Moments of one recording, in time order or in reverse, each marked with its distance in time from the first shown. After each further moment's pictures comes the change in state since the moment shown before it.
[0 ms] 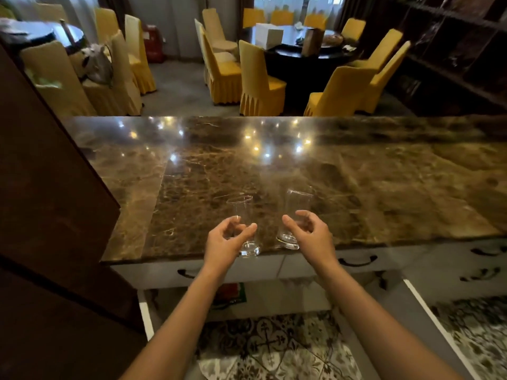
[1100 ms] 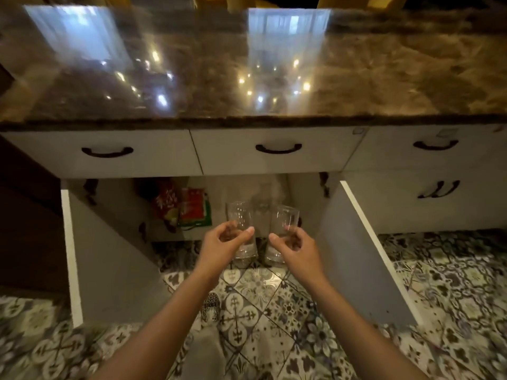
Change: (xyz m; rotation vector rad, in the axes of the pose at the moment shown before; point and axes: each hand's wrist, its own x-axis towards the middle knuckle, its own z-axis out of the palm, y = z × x) left_hand -0.231 -0.205 0.217 0.122 -0.011 -0.232; right_hand -0.174 0.284 -0.200 -0.041 -0.193 0.207
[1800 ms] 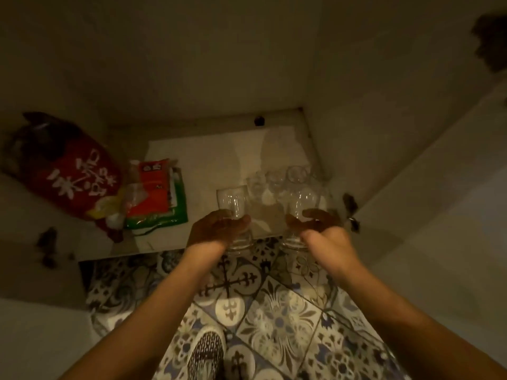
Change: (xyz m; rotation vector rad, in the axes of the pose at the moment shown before) left_hand 0.384 -0.324 0.044 0.049 0.015 -0.156; right_hand 0.332 0.312 0.159 0.051 -0.034 0.199
